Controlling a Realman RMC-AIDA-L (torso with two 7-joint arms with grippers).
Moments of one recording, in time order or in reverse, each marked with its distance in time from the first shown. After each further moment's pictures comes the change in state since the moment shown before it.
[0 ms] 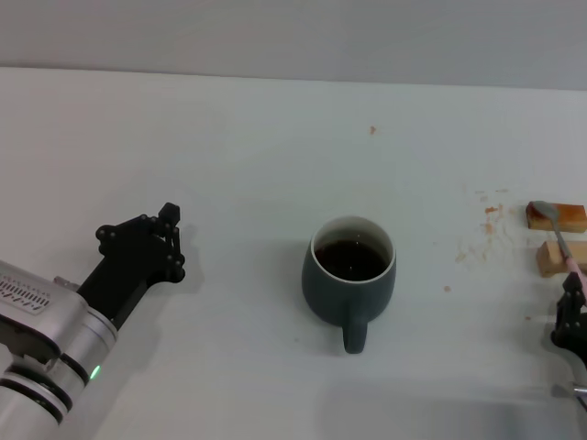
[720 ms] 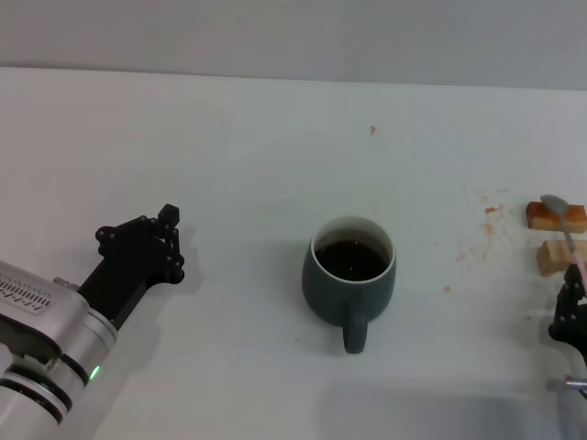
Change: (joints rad) left arm -0.002 -0.002 0.000 0.008 0.000 -0.005 0.000; right arm 0.005 -0.015 0.021 0.077 0.021 -0.009 -0.197
